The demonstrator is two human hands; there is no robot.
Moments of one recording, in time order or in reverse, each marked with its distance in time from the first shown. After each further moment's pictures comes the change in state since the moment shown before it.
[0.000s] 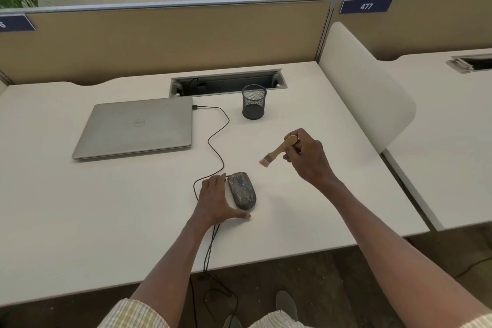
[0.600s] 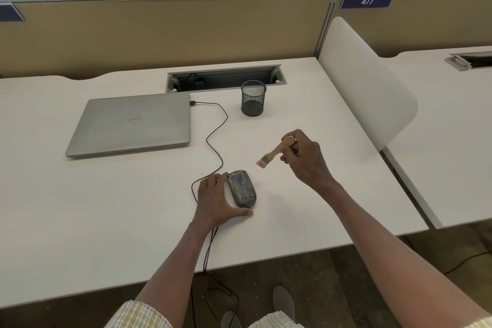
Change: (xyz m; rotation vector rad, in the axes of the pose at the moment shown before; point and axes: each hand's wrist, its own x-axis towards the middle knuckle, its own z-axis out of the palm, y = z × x) left_hand 0.003 -0.008 0.013 -0.029 0.081 0.010; right_hand -0.003 -0.002 0.011 0.003 -0.017 0.008
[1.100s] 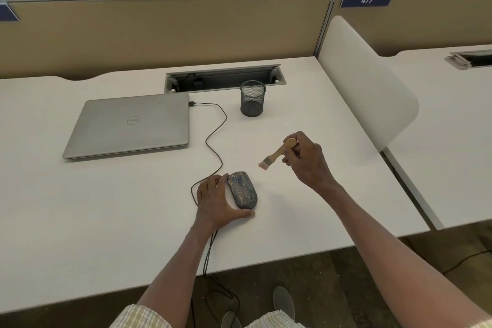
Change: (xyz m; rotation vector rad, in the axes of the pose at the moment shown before) left_hand 0.002 -0.002 0.007 -0.029 0.002 -0.026; right_hand 0.003 0.006 0.001 -0.006 0.008 0.031
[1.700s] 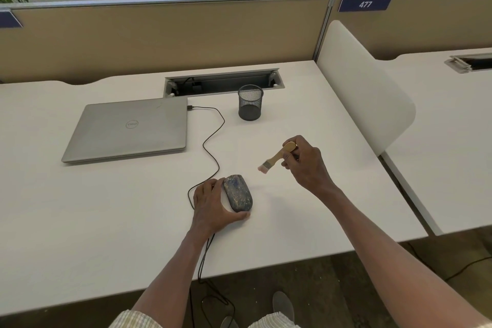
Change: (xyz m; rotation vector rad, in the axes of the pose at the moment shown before) left_hand -0.004 0.006 0.000 -0.045 0.059 -0.007; right_hand 0.002 0.007 -0.009 0.017 -0.004 -0.008
